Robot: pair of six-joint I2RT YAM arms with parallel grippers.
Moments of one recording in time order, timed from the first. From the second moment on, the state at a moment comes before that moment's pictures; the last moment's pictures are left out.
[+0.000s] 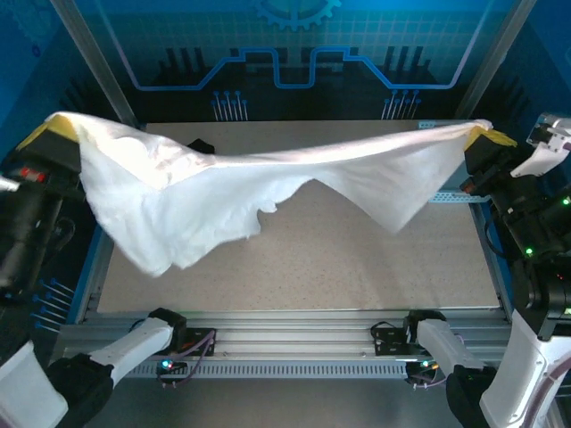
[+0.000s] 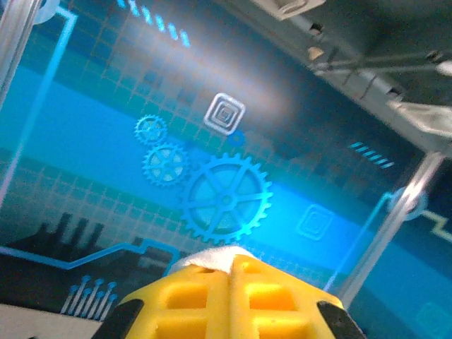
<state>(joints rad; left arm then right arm) -0.29 0.98 2.10 -0.90 -0.20 -0.45 -0.09 0.92 1.89 -0.93 -0.25 0.26</state>
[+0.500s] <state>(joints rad) -0.10 1.63 2.26 -0.91 -0.13 -0.37 -0.09 1.37 1.81 -0.82 -0.26 0.25</state>
